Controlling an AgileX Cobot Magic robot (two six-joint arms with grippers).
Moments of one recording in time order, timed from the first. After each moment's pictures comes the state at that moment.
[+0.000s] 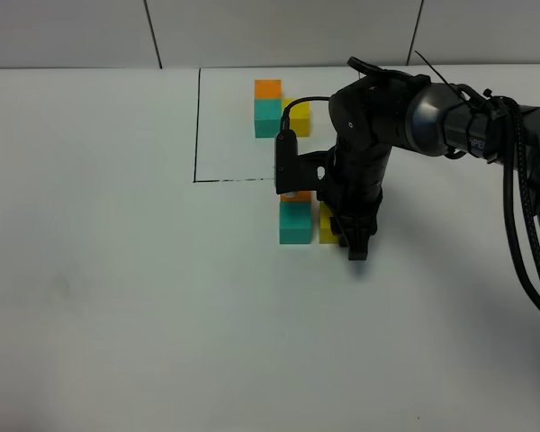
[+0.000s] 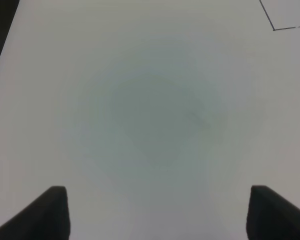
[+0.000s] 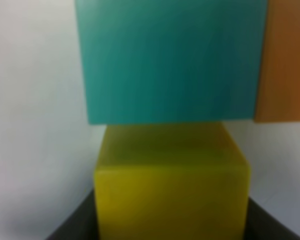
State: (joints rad) left arm -0.02 -0.01 -0.51 0.02 1.06 0.08; right arm 0.51 2.23 -1.58 -0.06 0.90 -1.02
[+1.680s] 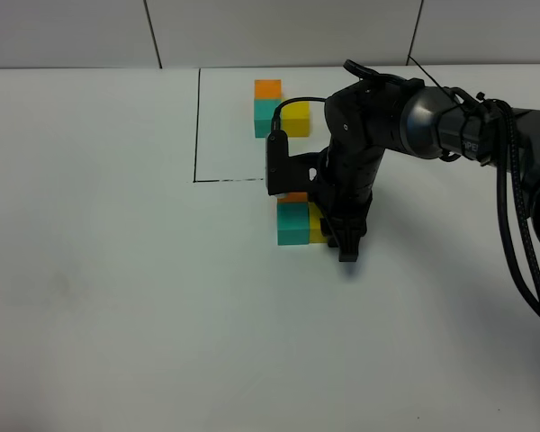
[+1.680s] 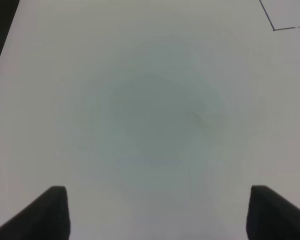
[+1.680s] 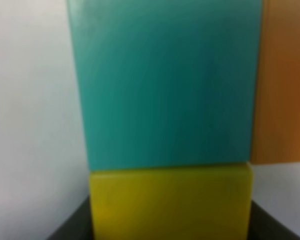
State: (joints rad) left arm -0.02 -0.01 -0.51 0.02 1.06 0.08; right arm 0.52 2.25 -1.59 -0.01 0.86 -1.05
